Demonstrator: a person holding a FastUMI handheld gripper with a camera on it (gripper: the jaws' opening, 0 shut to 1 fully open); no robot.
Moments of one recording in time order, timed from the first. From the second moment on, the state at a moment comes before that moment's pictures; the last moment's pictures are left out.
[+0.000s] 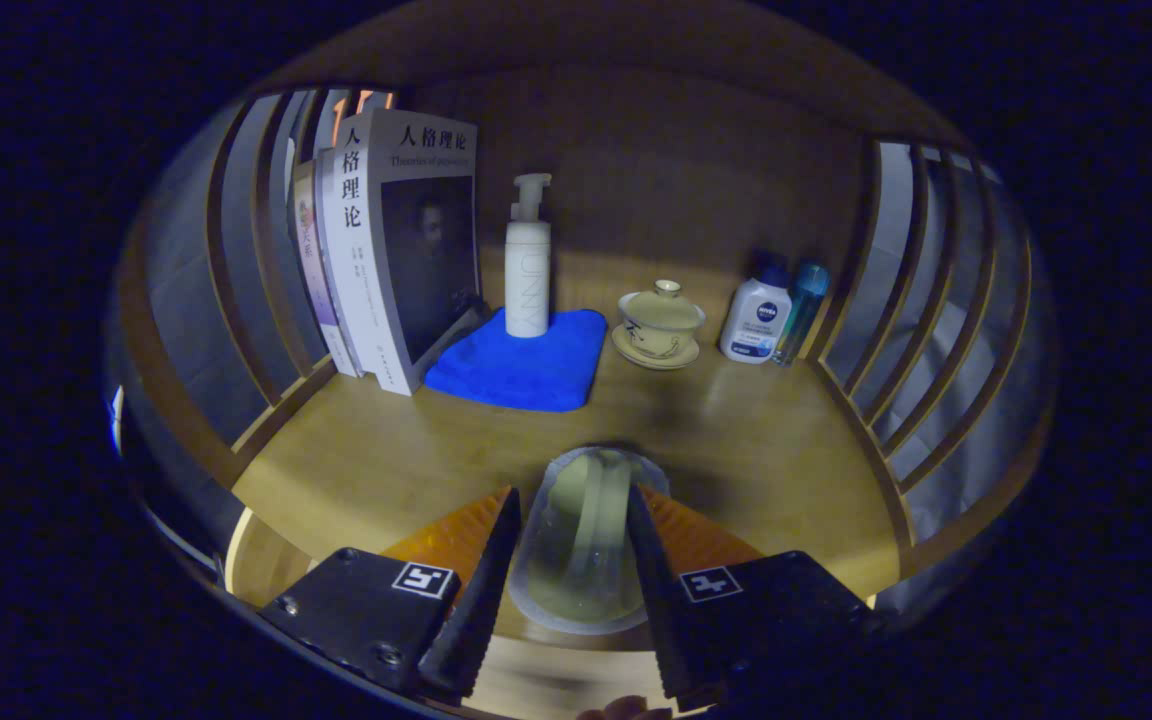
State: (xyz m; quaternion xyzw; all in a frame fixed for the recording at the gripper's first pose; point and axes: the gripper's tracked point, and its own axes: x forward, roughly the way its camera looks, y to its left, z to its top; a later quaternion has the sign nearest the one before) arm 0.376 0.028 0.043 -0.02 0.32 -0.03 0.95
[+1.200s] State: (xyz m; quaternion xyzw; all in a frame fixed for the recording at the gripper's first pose) arm 0.135 0.060 0.062 0.03 0.08 -0.01 1.00
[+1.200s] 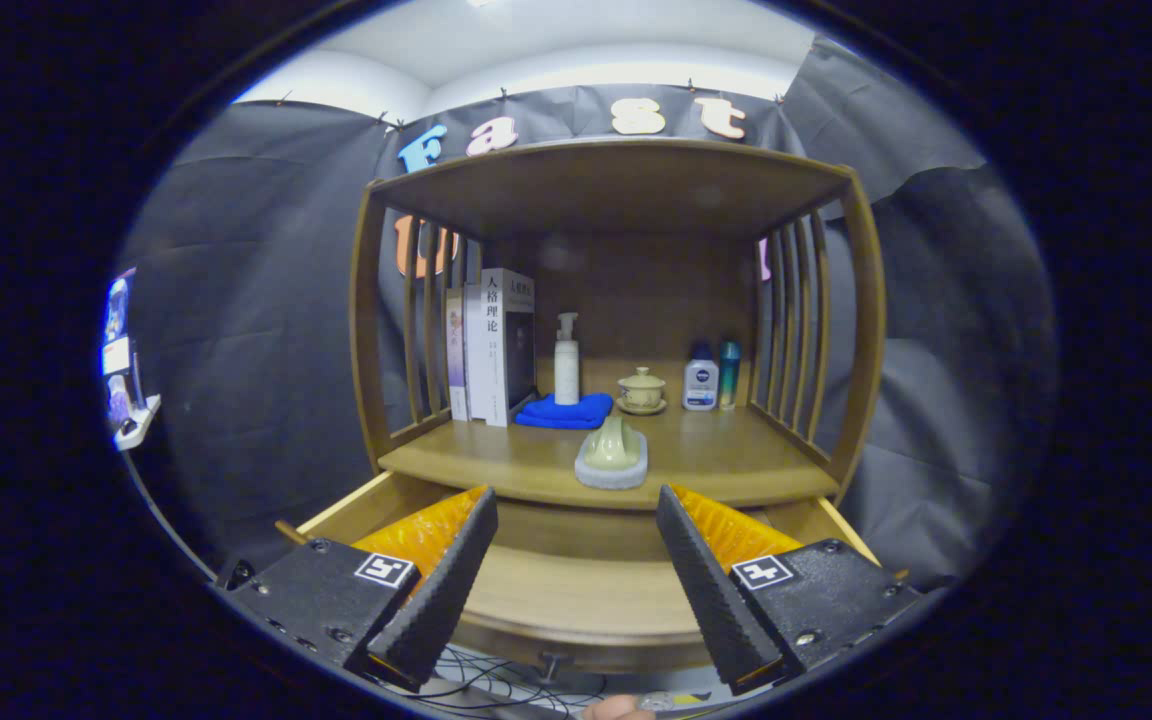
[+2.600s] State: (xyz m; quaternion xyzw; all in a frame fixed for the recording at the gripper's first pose) arm 0.113 0.080 -0.066 0.05 0.09 -0.09 0.99
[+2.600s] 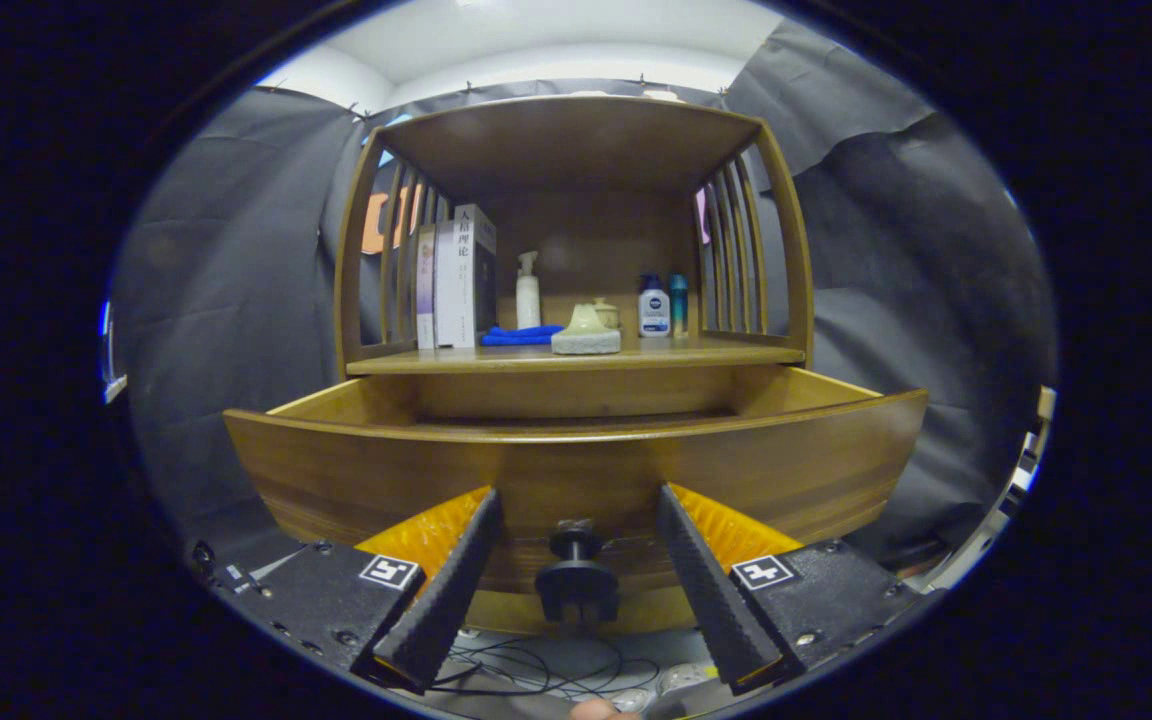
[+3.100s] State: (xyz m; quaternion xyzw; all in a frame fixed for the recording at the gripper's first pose) arm 0.112 0.082 -0.063 0.05 0.08 -0.09 0.99
